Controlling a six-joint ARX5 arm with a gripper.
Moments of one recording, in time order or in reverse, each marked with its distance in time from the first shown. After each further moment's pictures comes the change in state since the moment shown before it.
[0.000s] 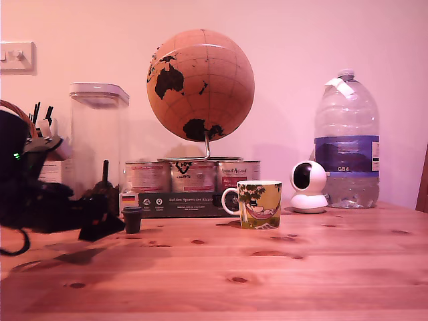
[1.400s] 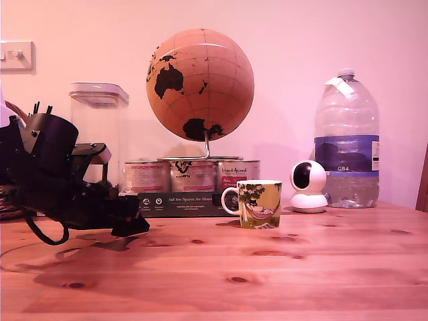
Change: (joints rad) arm -0.045 0.079 0.241 -0.269 -0.043 0.023
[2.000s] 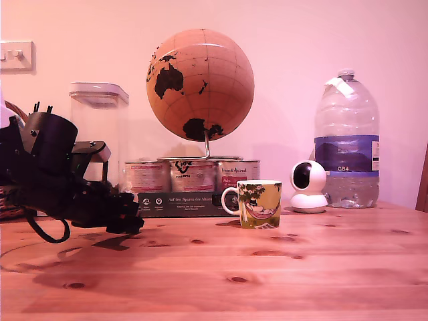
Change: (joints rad) arm 0.000 0.007 0.001 0.038 -0.006 0.000
